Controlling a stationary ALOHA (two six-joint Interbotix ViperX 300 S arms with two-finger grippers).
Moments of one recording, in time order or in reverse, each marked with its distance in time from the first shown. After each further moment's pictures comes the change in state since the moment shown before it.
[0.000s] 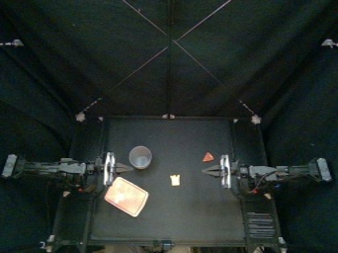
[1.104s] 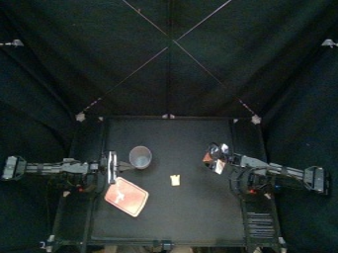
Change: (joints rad) left arm 0.089 0.055 0.023 0.021 0.002 0.003; right arm -0.379 0.209 -0.149 -0.141 0.696 0.061
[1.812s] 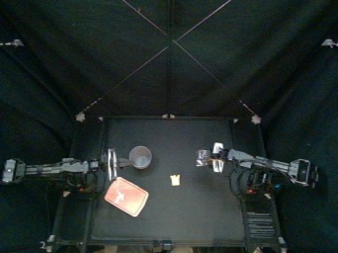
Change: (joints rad) left arm 0.072 0.000 0.008 0.000 -0.003 0.002; right arm -0.044 0.293 -0.124 0.064 0.331 -0.439
